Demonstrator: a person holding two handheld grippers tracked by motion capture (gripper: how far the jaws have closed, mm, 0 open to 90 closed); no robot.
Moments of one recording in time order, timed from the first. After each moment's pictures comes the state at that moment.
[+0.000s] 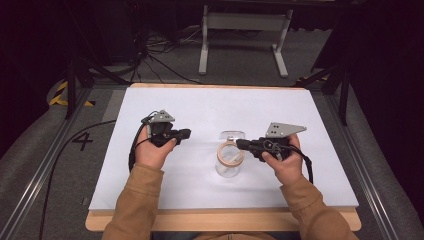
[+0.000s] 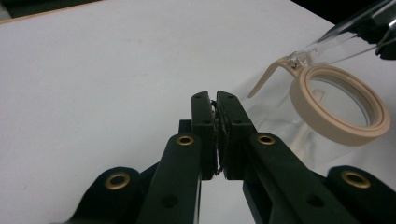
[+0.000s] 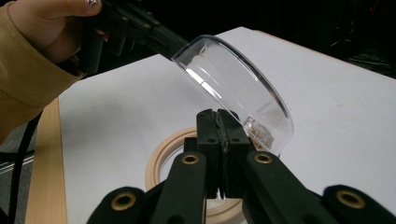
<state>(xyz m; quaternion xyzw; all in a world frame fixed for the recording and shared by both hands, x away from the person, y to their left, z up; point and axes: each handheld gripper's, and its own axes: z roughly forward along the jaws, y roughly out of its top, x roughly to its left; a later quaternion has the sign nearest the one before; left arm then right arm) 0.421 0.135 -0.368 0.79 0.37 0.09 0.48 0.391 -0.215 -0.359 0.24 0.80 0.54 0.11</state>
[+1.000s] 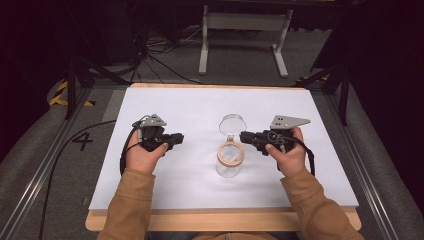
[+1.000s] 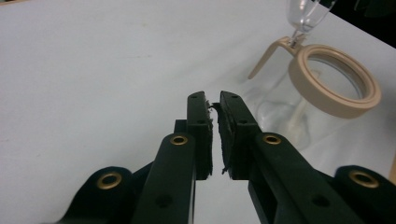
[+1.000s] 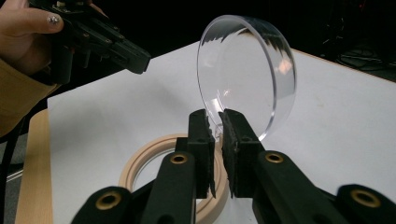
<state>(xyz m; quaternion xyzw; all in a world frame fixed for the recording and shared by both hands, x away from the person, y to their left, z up) 0.412 0.149 -0.368 0.80 0.36 0.07 0.47 0.407 -0.227 -0.354 0.26 0.79 0.54 0.11</state>
